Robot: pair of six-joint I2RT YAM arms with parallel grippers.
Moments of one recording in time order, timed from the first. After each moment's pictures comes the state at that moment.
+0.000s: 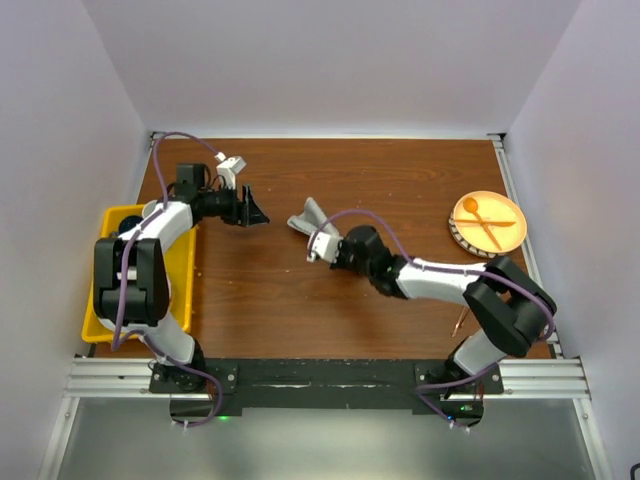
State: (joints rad) left arm -0.01 1.68 1.08 -0.24 0.85 0.01; right arm 0.77 1.57 0.75 0.23 0.09 -0.68
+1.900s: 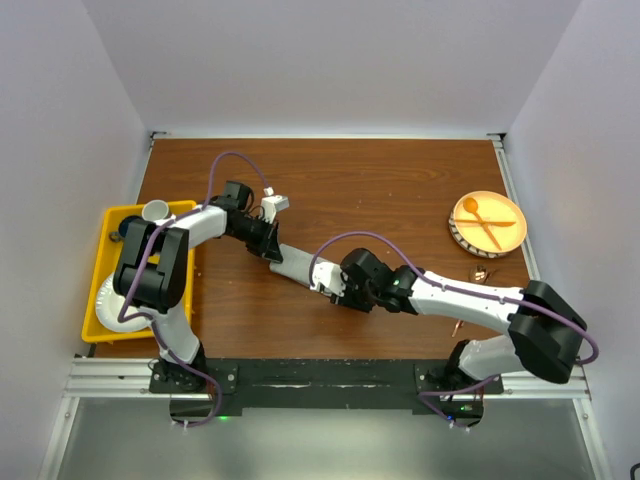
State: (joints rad) left arm -0.23 1.80 1.06 -0.46 0.73 0.22; right arm 0.97 1.34 0.75 -0.35 0.06 -0.44
